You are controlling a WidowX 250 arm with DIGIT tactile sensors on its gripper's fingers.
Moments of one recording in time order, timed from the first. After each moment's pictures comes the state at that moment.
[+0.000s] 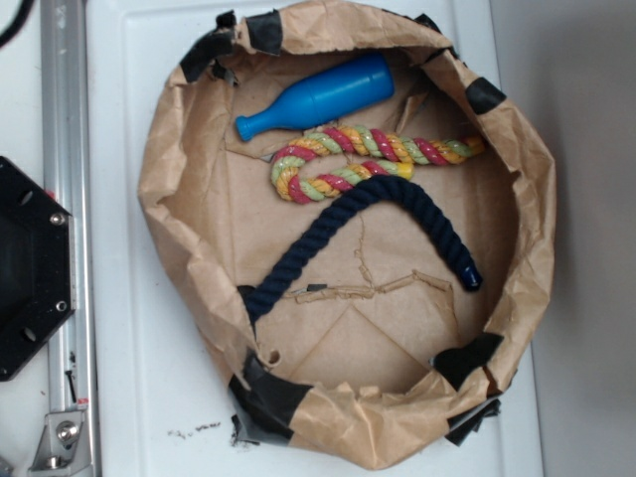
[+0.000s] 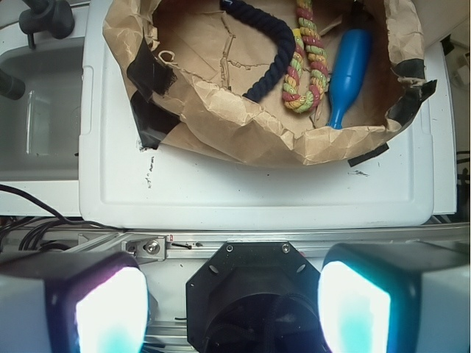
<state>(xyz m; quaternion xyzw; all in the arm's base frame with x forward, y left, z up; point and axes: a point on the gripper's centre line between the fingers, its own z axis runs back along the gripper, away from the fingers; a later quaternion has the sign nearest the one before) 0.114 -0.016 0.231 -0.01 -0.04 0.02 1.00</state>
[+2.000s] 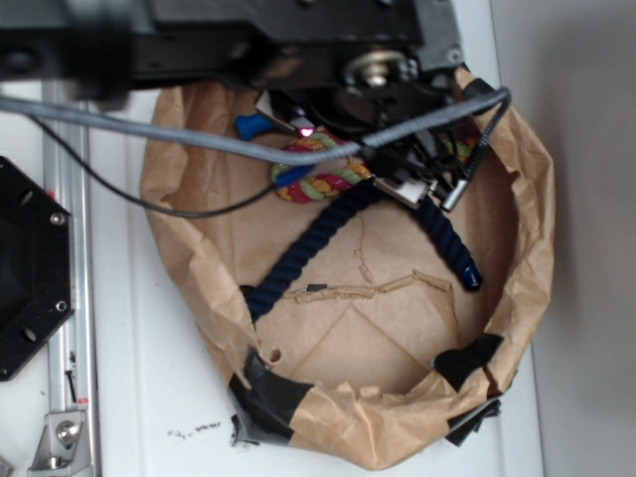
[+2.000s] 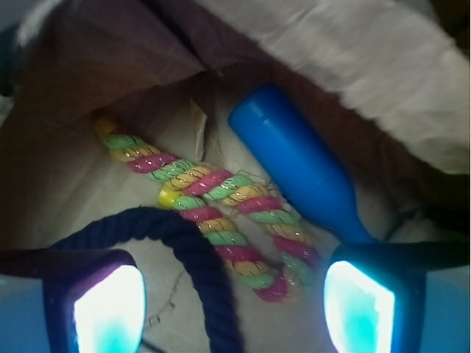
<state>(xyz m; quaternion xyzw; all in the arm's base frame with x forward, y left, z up) 0.271 0.067 0.100 0.01 -0.05 0.49 0.87</state>
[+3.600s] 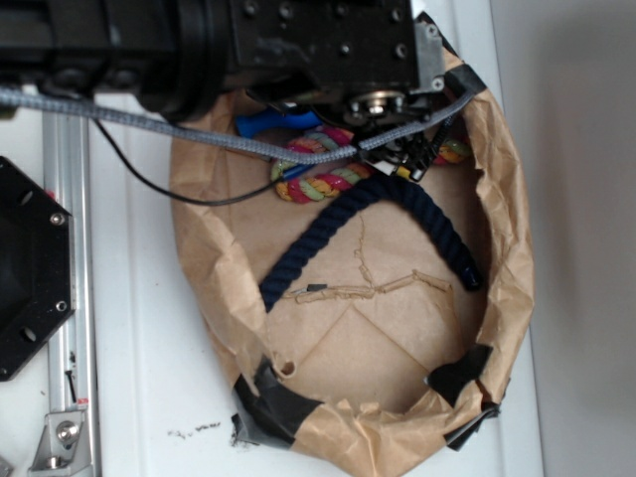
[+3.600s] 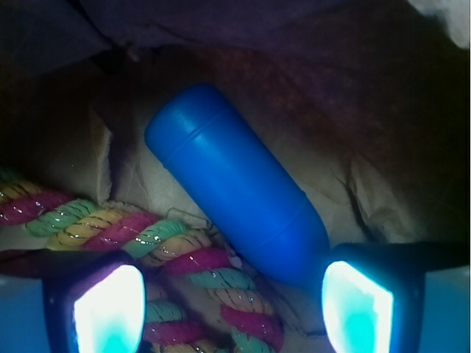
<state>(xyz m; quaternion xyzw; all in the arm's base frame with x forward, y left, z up) 0.259 0.095 0.066 0.08 -0.04 0.50 0.86</state>
